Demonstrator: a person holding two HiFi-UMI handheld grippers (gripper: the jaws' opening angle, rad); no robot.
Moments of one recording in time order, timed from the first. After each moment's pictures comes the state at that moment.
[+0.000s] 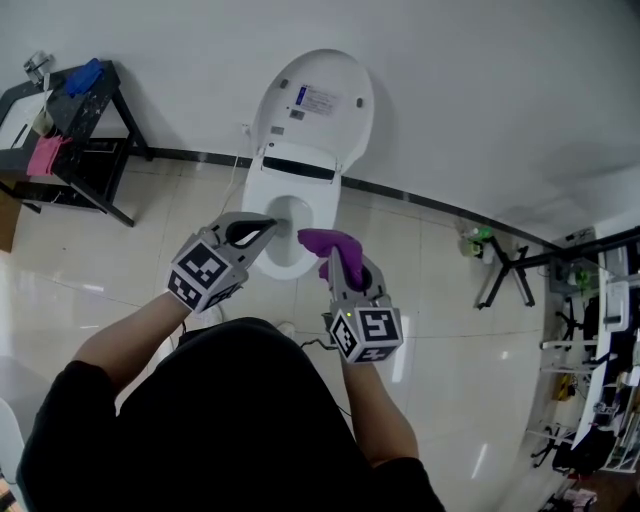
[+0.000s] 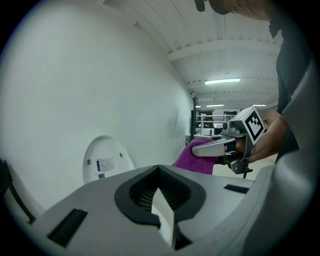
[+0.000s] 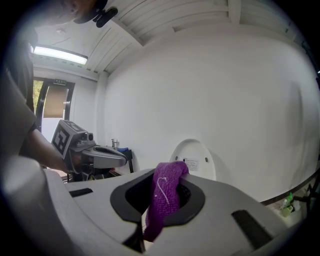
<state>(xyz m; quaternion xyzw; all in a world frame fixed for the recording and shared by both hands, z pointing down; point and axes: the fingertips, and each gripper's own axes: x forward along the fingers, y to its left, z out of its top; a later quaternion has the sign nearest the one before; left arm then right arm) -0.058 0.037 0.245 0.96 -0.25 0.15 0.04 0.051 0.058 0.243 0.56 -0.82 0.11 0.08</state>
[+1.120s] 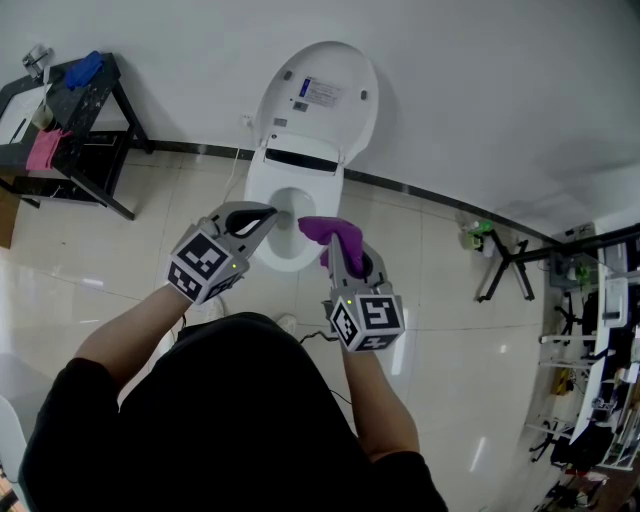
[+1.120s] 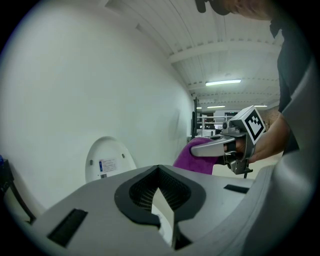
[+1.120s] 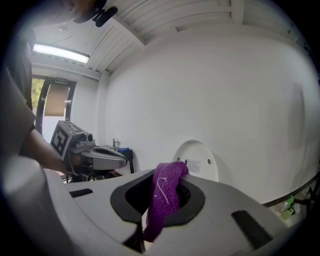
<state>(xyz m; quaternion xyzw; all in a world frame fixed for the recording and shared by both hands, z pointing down) -0.071 0.031 0.244 0.96 -0.26 0.14 0.04 0.035 0.049 0.238 0.55 -0.82 0.10 0.08</state>
